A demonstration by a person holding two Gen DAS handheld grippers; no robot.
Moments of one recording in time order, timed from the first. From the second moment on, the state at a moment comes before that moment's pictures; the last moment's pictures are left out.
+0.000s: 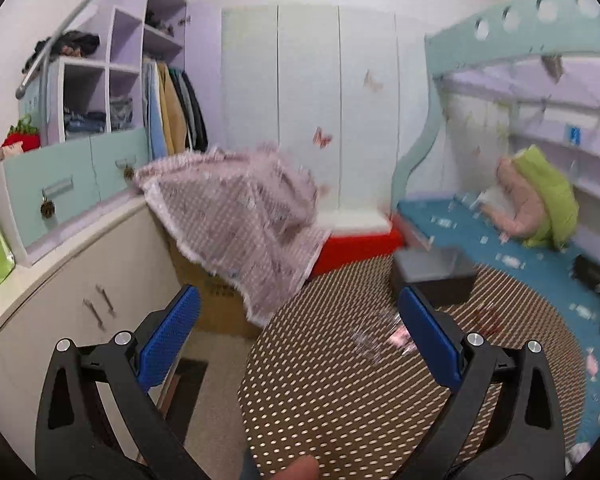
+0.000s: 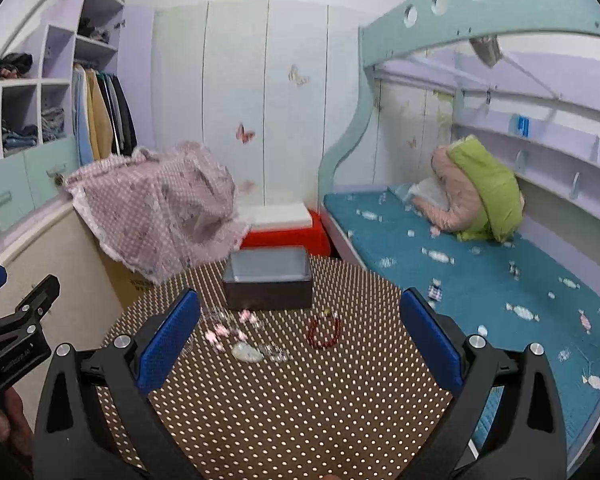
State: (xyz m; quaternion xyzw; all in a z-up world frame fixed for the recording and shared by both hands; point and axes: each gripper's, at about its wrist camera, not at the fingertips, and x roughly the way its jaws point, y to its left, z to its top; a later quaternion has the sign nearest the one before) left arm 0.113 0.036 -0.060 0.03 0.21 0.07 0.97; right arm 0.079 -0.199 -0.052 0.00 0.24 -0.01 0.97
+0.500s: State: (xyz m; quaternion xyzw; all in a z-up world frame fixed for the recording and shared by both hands) left arm 0.261 0.028 -0.192 0.04 0.41 0.05 0.91; right arm 0.157 -0.236 -0.128 0.02 0.38 -0.02 0.92
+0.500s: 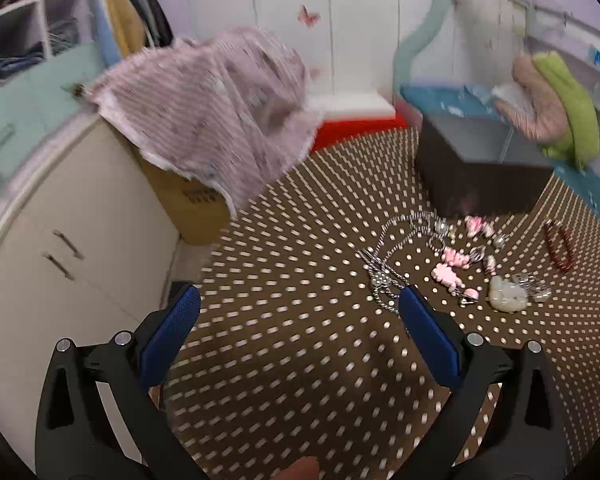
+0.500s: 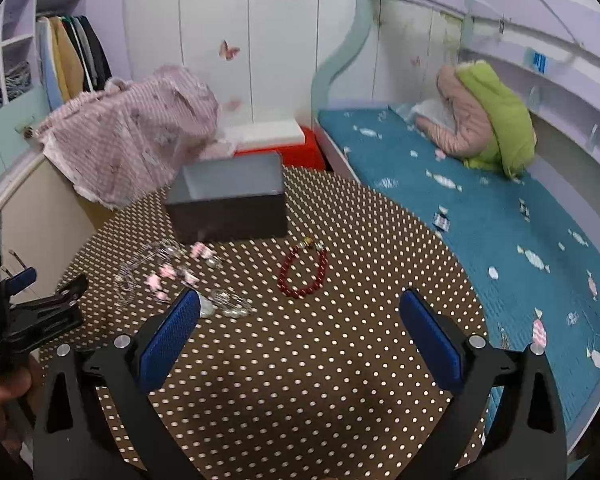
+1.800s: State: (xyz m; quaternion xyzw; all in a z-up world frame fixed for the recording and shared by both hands) left arm 0.298 -0.004 -0.225 0.00 0.44 -0.08 0.89; right arm 0.261 -0.254 -0.202 -0.01 0.48 -0.01 0.88
